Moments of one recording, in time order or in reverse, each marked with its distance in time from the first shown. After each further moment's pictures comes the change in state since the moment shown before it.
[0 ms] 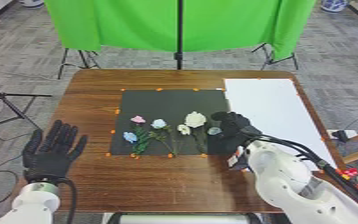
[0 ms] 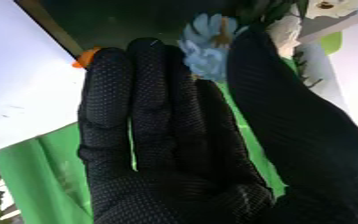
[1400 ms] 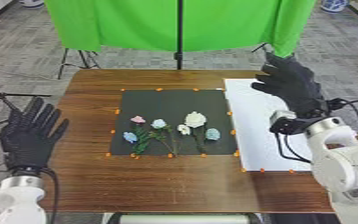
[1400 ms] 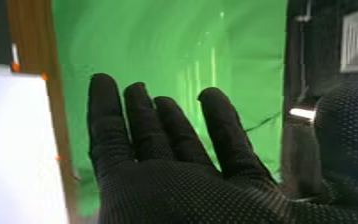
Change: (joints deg) left arm 0.4 2.7 -4.3 1.6 24.6 -6.6 -0.7; right arm -14.6 -9.9 37.2 -5.2 65.7 2.9 -20.0
